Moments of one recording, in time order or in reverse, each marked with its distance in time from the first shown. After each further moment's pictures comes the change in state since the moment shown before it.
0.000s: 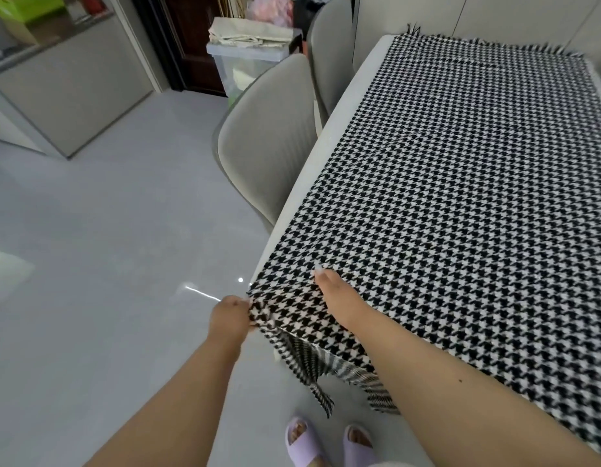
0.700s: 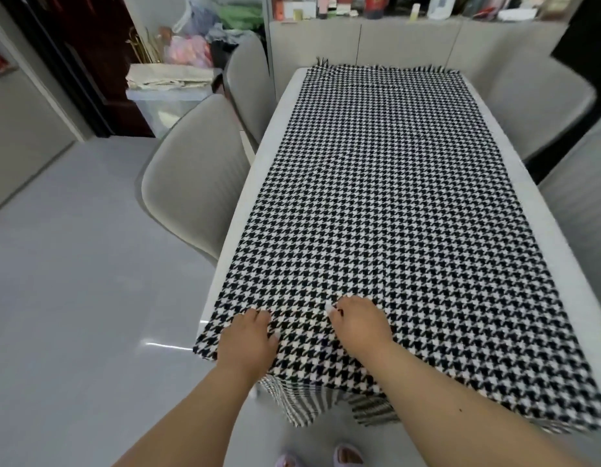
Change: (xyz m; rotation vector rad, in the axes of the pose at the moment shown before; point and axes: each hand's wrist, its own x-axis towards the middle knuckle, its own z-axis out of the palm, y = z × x) left_hand -0.029 0.021 0.080 1.298 -0.199 0.843; right_hand -0.040 0.069 -0.066 -0.638 0.419 0.082
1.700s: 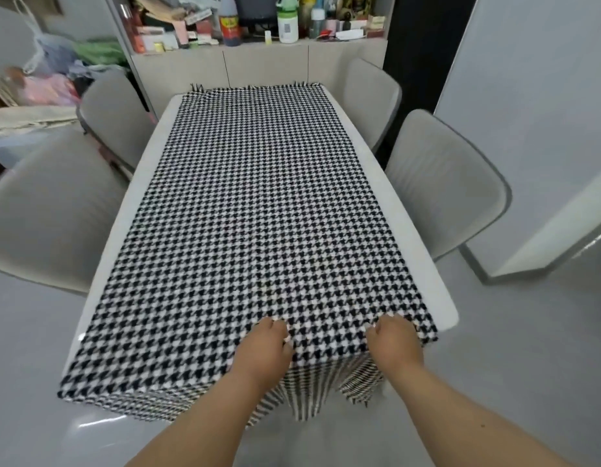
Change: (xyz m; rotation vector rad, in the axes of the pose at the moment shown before) left_hand -0.047 0.215 0.040 -0.149 -0.102 0.393; right_hand -0.132 0.238 -0.008 0.184 0.321 0.545
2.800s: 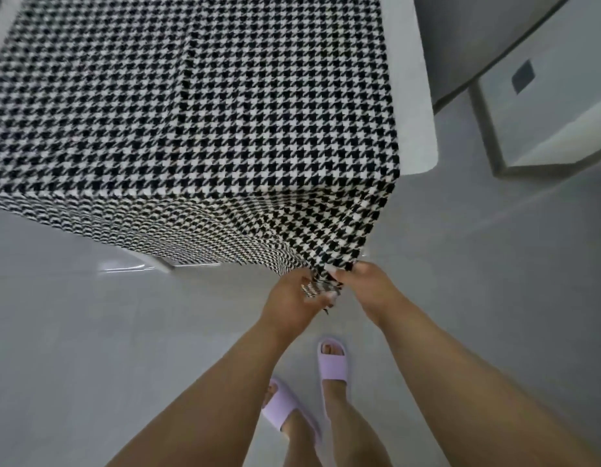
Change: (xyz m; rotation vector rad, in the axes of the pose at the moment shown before) left_hand -0.084 0.124 0.216 -0.643 -0.069 -0.336; right_hand -0.058 0.161 0.080 0.975 -0.621 0.090
